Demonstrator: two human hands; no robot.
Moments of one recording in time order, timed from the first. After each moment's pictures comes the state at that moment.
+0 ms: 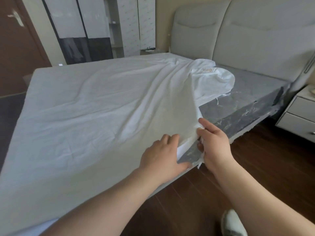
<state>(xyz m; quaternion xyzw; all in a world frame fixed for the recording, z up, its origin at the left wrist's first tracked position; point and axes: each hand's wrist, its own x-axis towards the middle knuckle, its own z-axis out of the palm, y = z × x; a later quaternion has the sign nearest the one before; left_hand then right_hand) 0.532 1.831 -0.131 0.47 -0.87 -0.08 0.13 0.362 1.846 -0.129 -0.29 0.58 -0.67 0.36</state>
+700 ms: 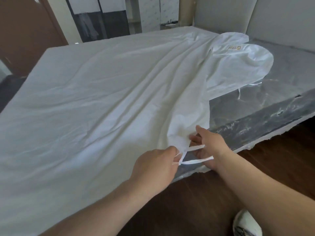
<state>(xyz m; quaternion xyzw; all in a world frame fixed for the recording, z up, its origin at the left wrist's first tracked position) 0.411 1.766 -0.180 0.54 -0.83 -0.10 0.09 0.225 1.702 -0.212 -0.17 0.60 -0.50 0.60</state>
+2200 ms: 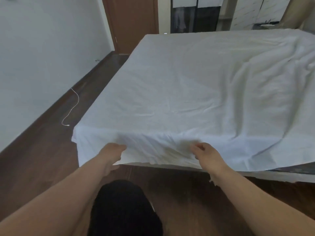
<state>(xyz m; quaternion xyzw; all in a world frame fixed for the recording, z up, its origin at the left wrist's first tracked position) 0.670 1.936 -0.228 0.83 -0.17 -0.40 0.35 0.371 1.815 -0.251 -0.61 0.57 -0.19 0.52</state>
